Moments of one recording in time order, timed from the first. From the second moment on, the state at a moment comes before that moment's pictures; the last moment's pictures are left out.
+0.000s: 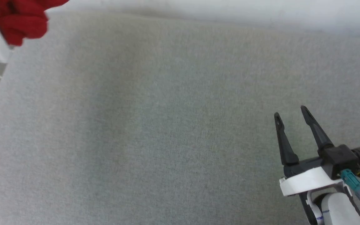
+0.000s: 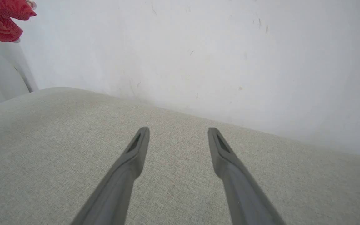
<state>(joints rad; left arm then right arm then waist) -1.08 0.73 -0.63 0.68 -0.79 -0.12 -0.04 -0.10 -0.05 0.03 0.05 -0.04 0.13 -0.26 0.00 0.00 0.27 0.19</state>
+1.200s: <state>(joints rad) -0.68 0.20 -0.99 0.68 -0.72 0.00 -0.17 -0.05 -0.05 0.00 0.05 0.04 0.13 -0.26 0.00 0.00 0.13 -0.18</state>
